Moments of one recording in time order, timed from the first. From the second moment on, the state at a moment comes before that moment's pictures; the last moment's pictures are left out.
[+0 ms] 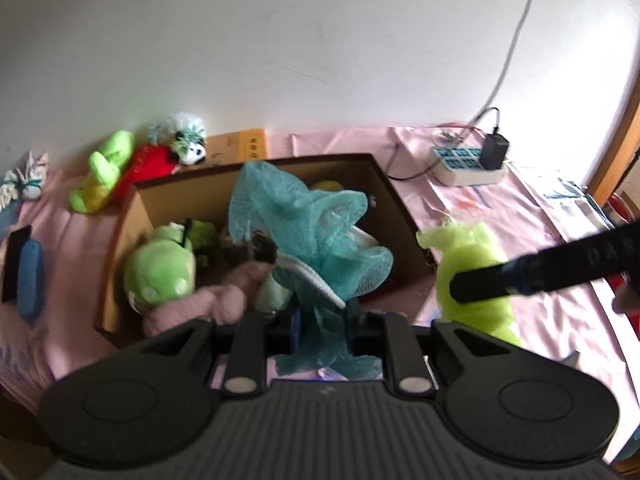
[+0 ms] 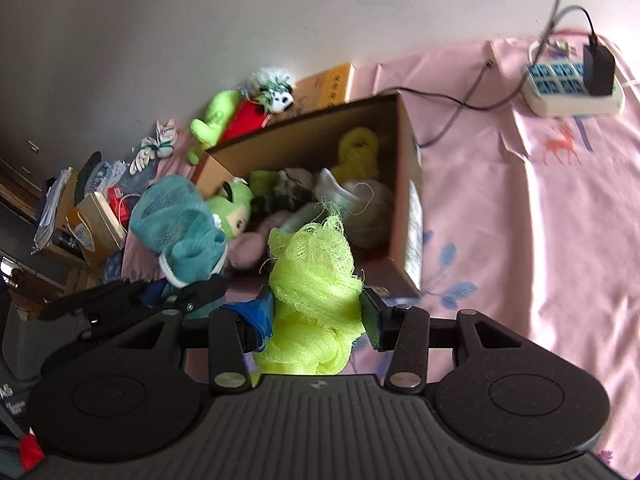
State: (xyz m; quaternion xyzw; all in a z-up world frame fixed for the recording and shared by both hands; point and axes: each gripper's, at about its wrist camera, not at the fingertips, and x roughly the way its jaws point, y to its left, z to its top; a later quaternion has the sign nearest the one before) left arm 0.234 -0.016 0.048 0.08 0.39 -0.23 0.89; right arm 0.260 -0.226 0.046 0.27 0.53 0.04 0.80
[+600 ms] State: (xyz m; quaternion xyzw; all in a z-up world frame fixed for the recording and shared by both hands) left arm 0.275 0.004 0.052 0.10 0.39 -0.16 0.90; right arm 0.286 -0.184 0.060 0.20 0.44 0.02 0.88
